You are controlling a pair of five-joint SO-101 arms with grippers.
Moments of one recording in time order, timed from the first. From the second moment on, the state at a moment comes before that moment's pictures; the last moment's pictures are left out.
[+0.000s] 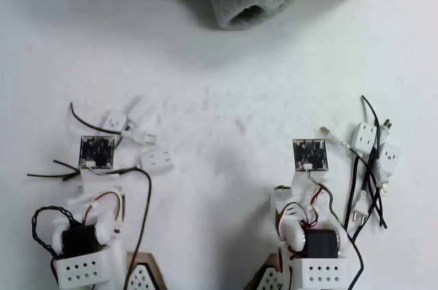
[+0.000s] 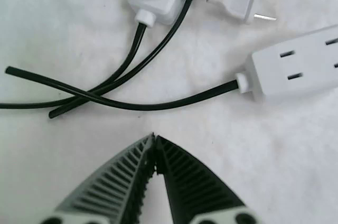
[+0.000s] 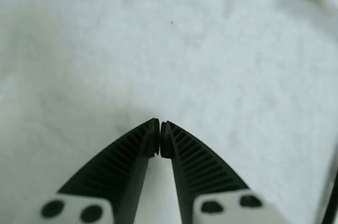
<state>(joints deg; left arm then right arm) -17.6 -103.3 97.1 74.0 -11.5 -2.8 -103.1 96.3 72.4 2.1</state>
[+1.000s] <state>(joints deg) -17.6 -103.3 97.1 74.0 -11.5 6.8 -103.1 86.8 36.9 2.1</state>
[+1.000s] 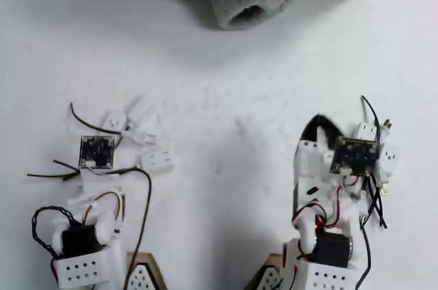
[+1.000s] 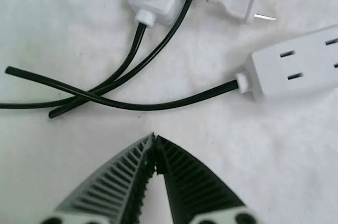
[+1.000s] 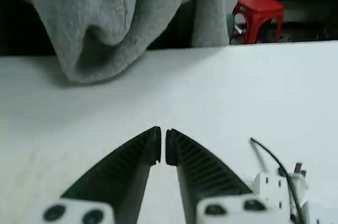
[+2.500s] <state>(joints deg) -17.6 -103.3 97.2 74.0 -11.5 21.6 5.4 6.2 77.4 2.1</state>
